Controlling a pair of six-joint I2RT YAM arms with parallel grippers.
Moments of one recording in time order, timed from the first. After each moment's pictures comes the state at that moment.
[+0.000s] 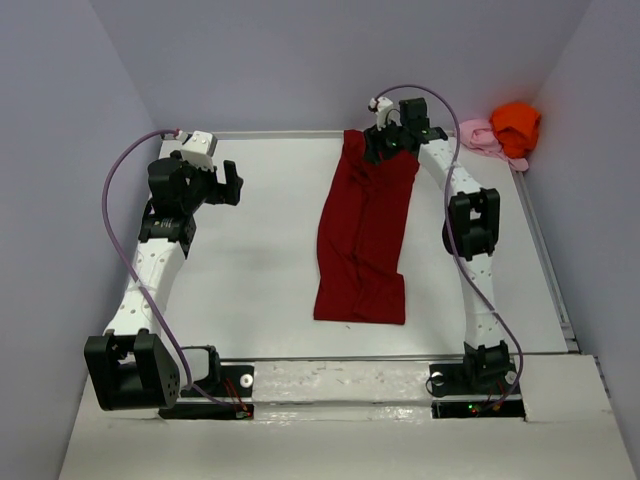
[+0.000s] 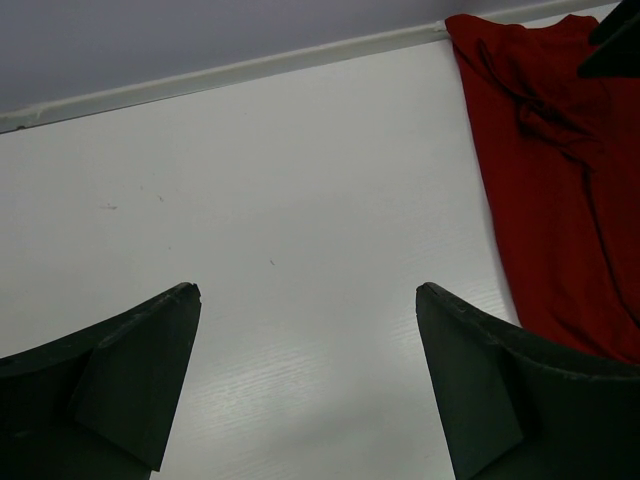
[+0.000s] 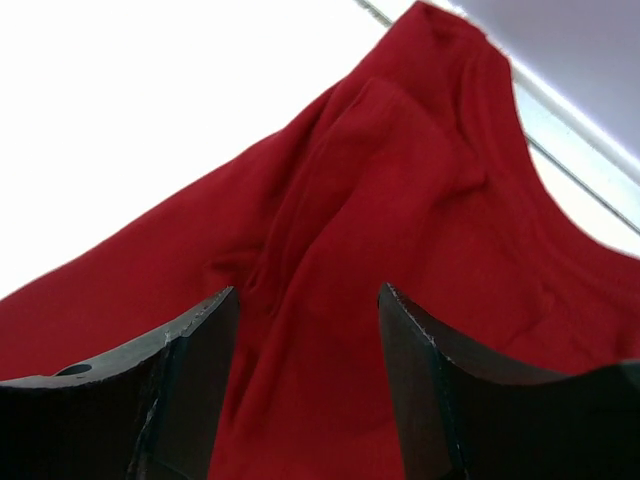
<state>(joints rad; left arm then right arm) 0.01 1.20 0.98 -0.06 0.32 0.05 0.22 2.55 2.41 -0.51 -0.47 -0.29</state>
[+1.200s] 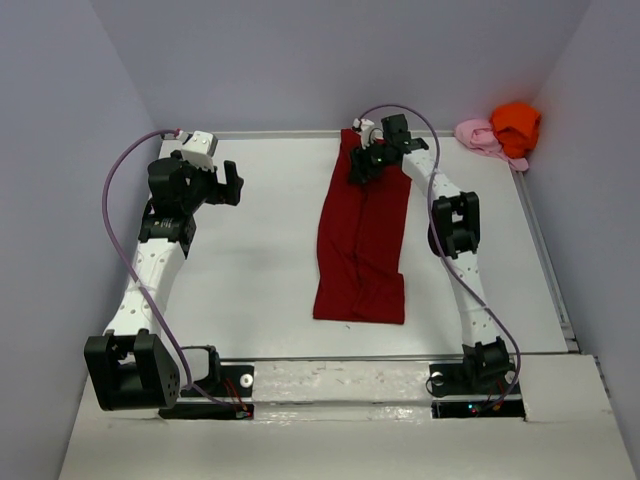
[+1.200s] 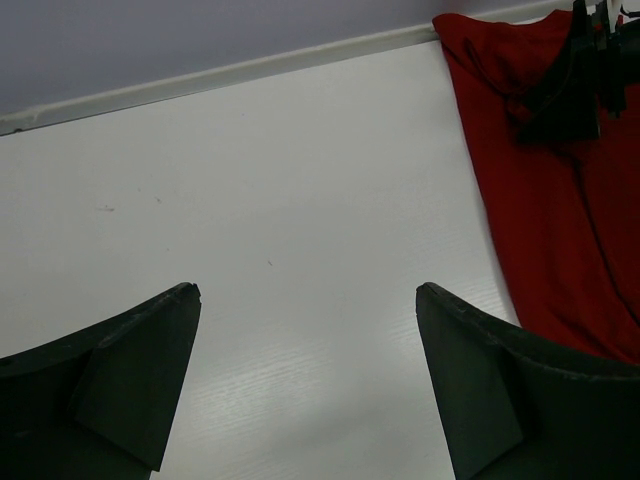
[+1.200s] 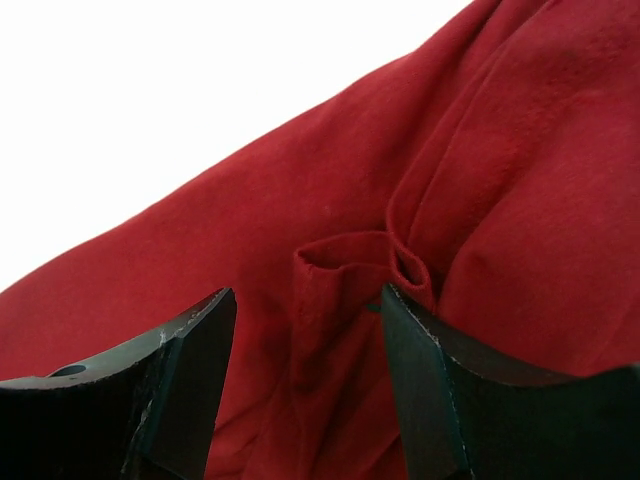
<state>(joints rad) 0.01 1.19 0.98 -0.06 0.32 0.06 0.26 2.67 2.47 -0.62 -0.60 -0.28</state>
